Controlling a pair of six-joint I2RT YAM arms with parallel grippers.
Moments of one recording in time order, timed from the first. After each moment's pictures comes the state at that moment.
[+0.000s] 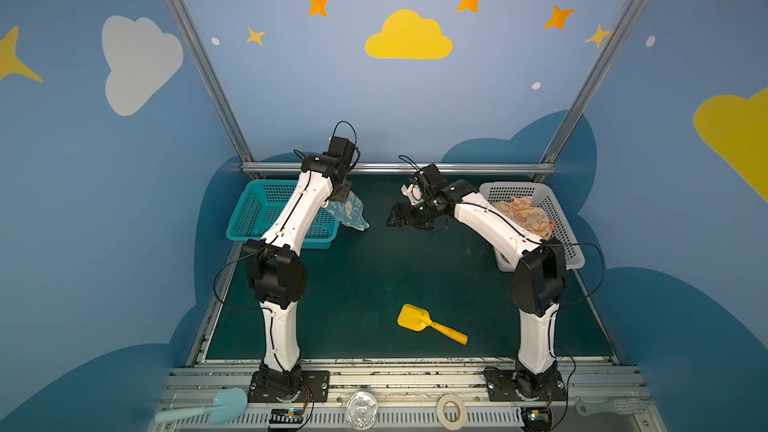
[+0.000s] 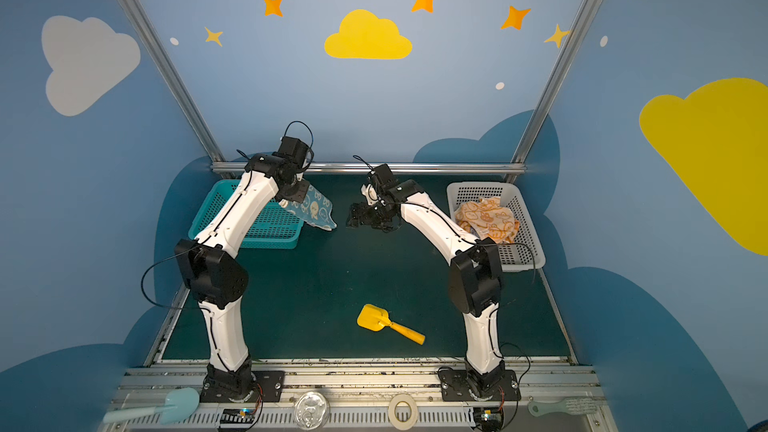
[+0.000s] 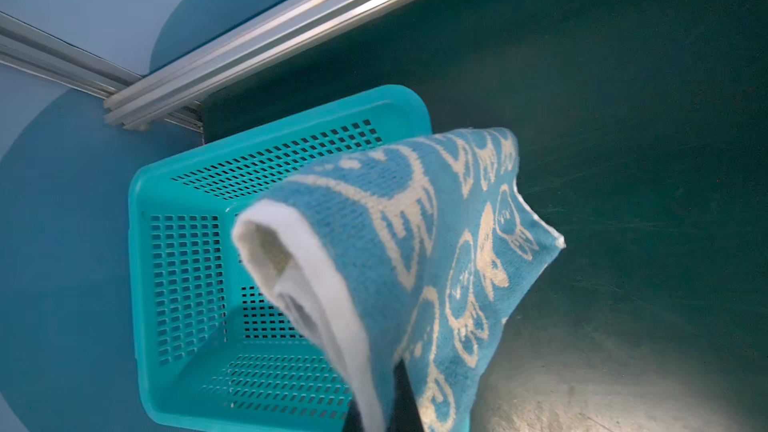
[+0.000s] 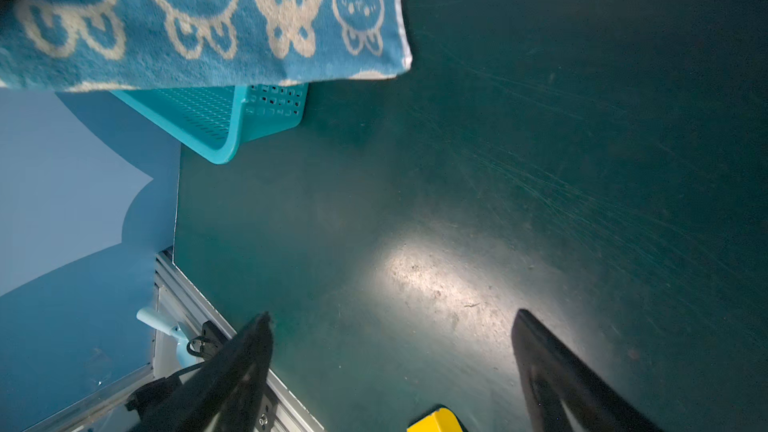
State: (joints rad) left arm -0.26 2.01 2.11 -1.18 -0.39 0.04; right arm 0.64 2.02 1.91 -0.90 -0.37 0.45
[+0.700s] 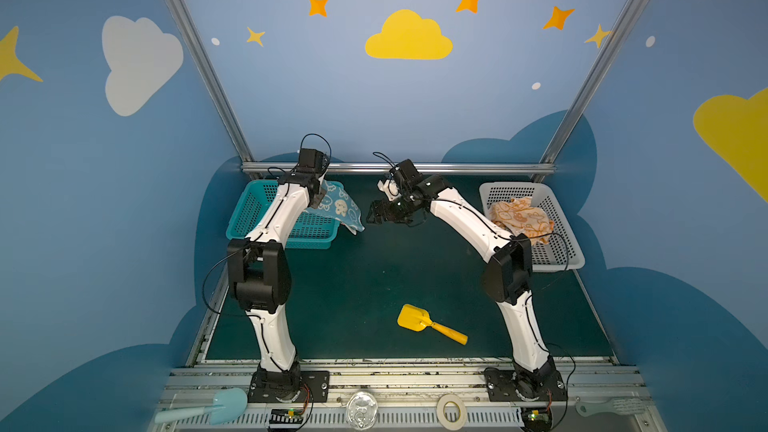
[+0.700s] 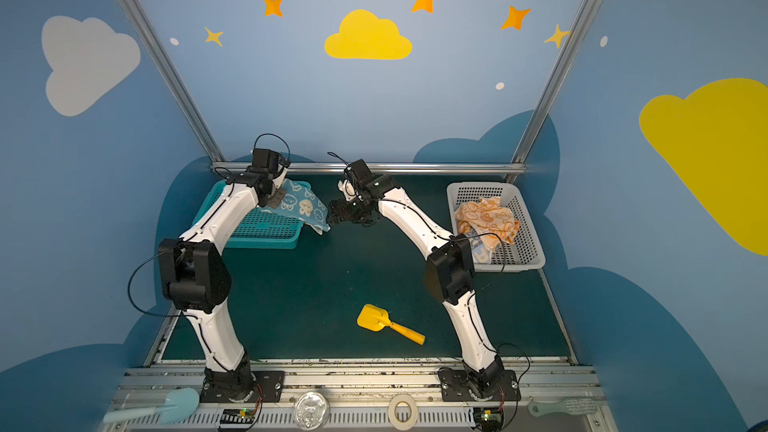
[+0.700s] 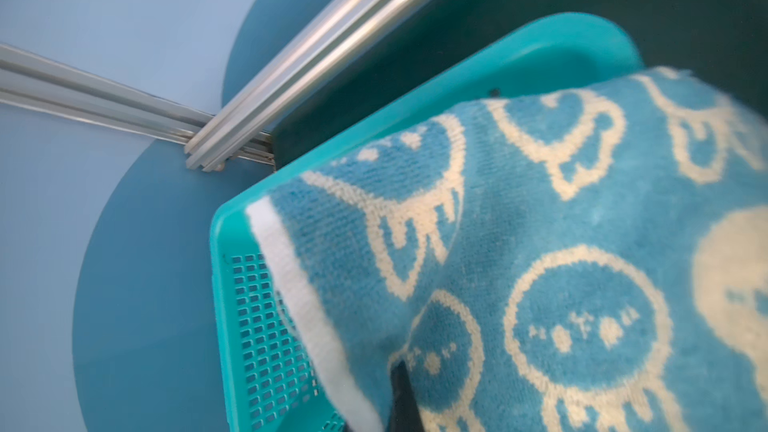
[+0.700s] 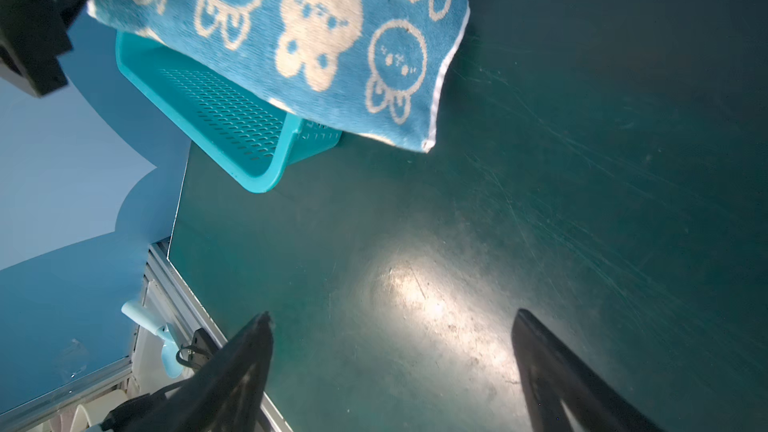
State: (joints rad) left arm -0.06 1.93 1.76 -0.74 -0.40 0.42; right arm 0.71 2.25 2.25 -0.98 -0.36 0.40
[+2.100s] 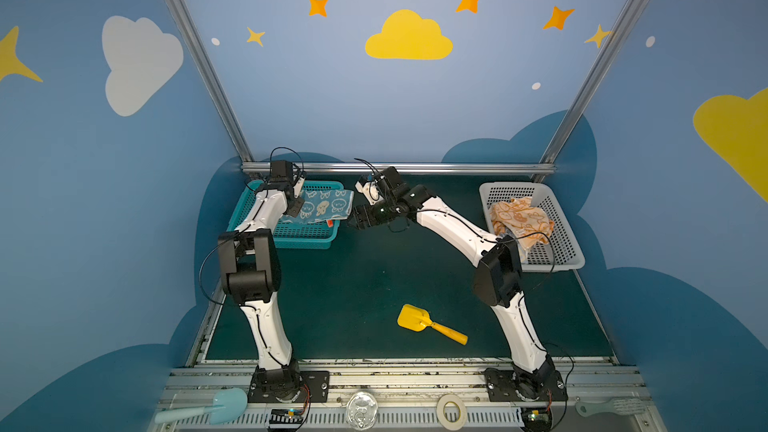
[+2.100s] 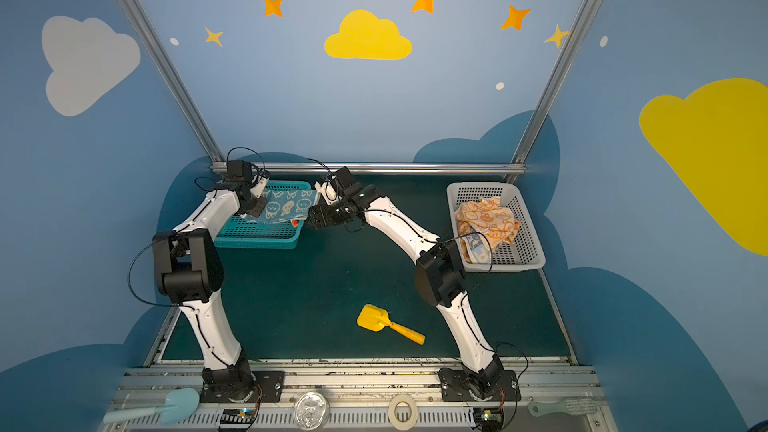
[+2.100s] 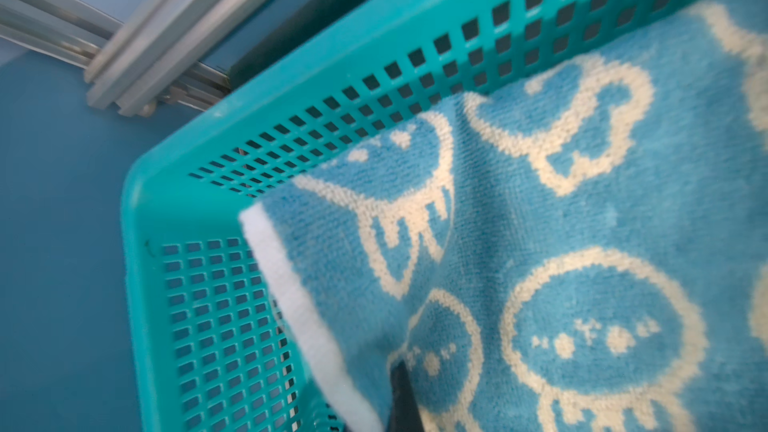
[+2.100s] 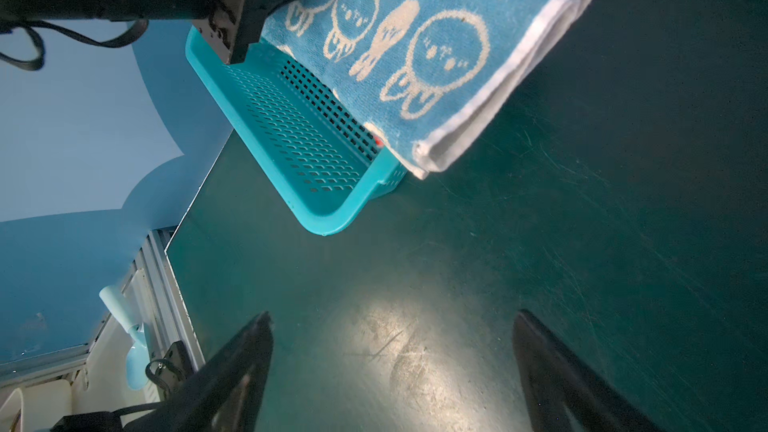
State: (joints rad) left arm 0.12 2.03 1.67 -0.61 -0.22 0.50; right arm 0.79 2.28 2.21 -0.74 -0.37 0.31
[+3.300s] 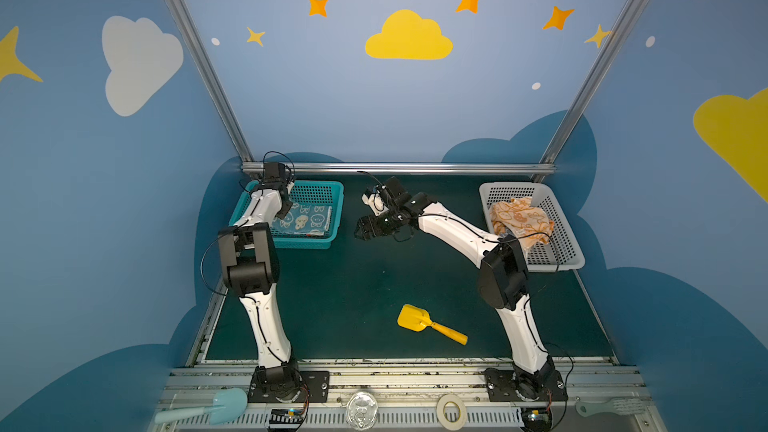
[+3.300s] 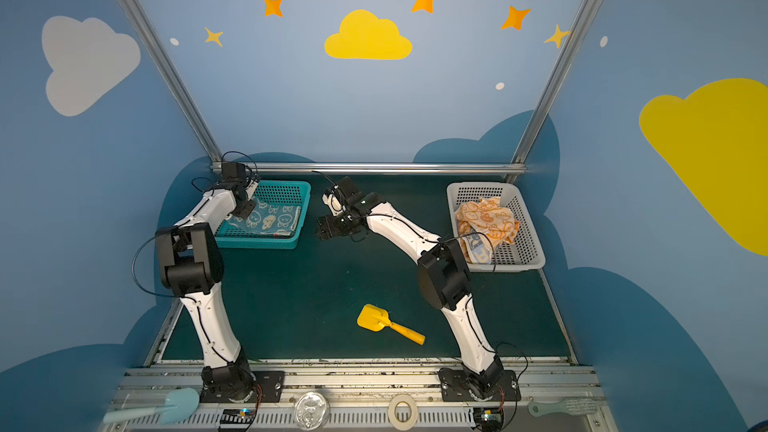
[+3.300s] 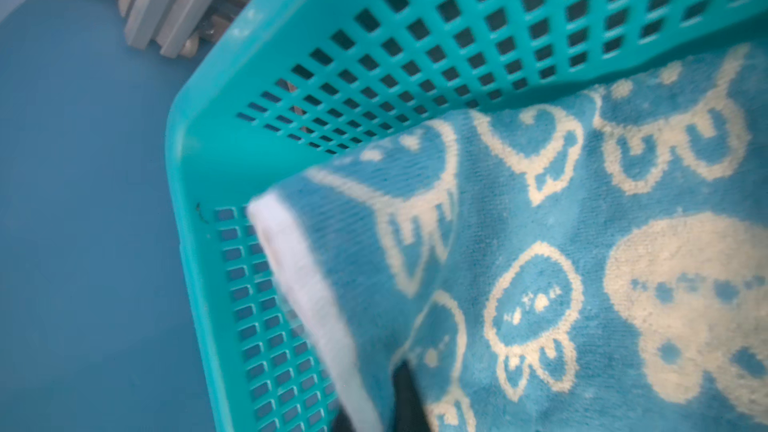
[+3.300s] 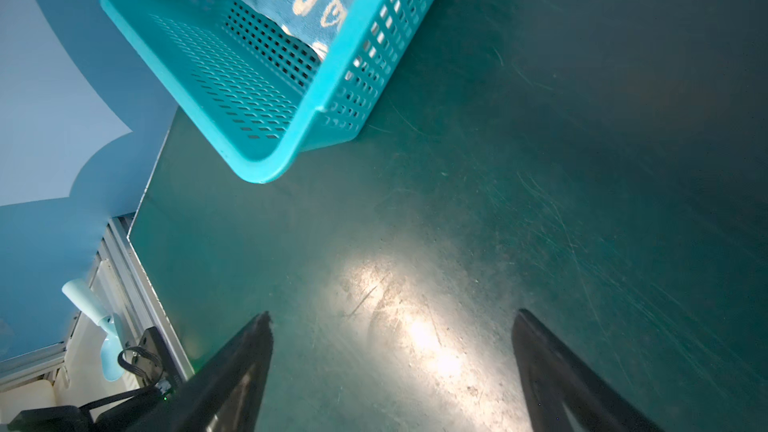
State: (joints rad) left arm 0.17 2.11 1.73 -0.59 -0.40 0.60; right arm 0.80 2.21 2.04 -0.73 -0.33 0.33
